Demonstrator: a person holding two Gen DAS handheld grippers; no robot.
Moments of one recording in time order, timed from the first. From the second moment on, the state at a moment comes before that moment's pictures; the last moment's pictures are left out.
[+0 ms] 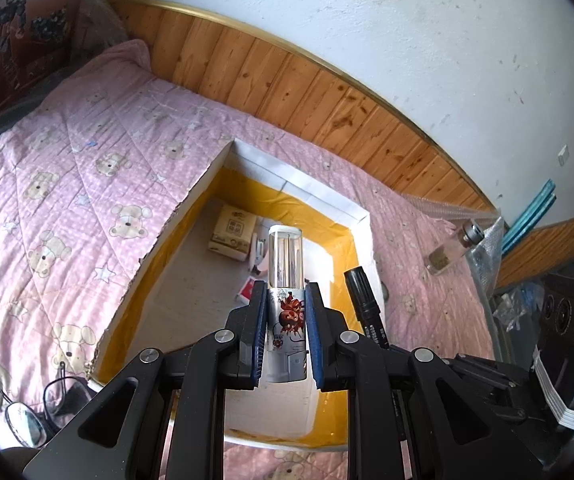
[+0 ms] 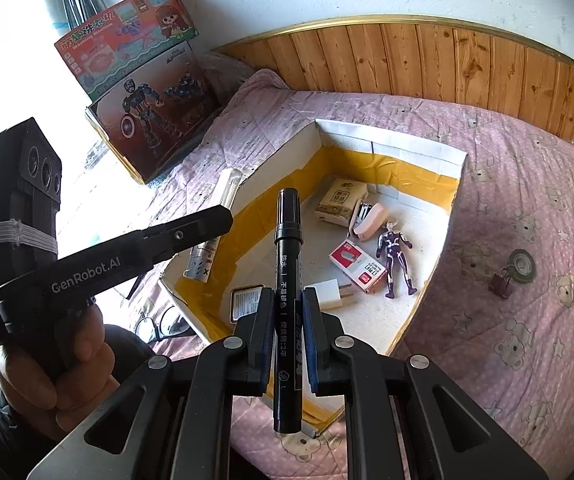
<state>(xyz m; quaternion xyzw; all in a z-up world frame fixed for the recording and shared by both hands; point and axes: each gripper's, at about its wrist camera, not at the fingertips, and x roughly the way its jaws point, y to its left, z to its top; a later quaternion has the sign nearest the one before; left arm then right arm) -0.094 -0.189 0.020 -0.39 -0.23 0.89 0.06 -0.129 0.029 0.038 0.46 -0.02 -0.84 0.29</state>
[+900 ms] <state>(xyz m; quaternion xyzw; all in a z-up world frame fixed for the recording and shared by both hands) -0.164 -0.207 -0.033 -0.50 -0.22 0.84 0.01 -0.147 -0.008 -0.013 0.51 0.07 -0.81 0.27</state>
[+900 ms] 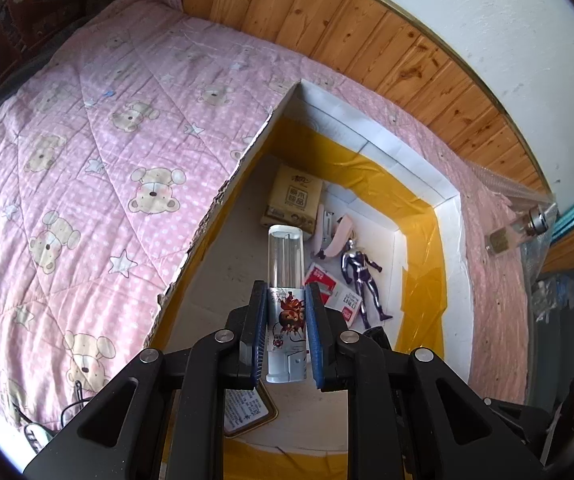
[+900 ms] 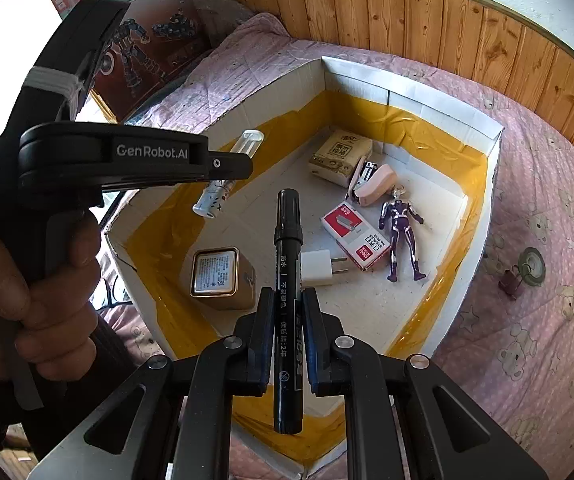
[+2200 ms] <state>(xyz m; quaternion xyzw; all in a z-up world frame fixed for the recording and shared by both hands) -0.144 -0.173 -0.016 -0.51 -0.16 0.85 0.00 -0.133 0.007 -0.003 0.52 0.03 -0.81 0.27</state>
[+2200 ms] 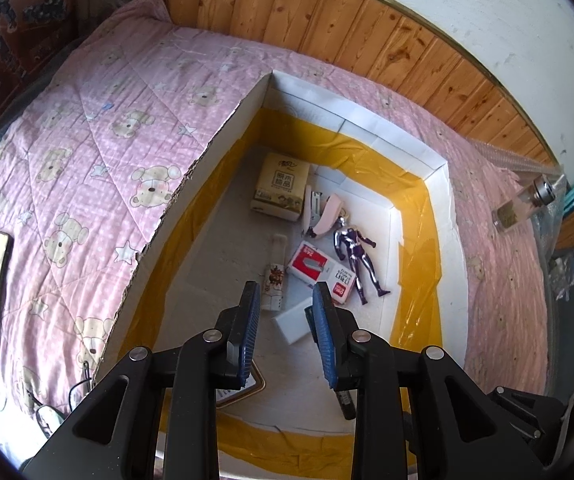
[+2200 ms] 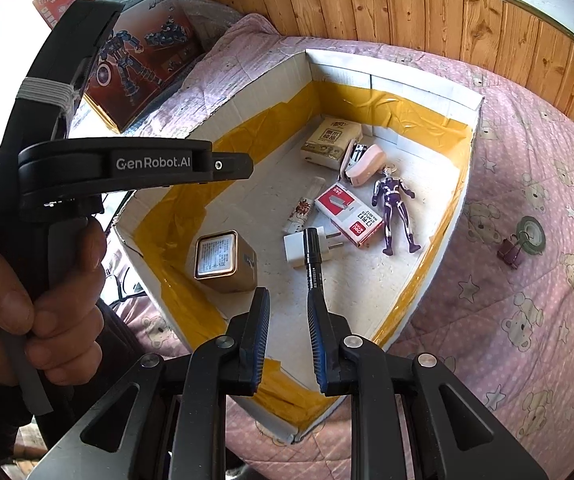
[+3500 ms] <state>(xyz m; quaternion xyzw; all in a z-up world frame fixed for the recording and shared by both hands) -0.077 -0.106 0.027 -0.48 -0.14 0.87 0.02 -0.098 0.061 0.034 0.47 -0.02 -0.83 0.31</state>
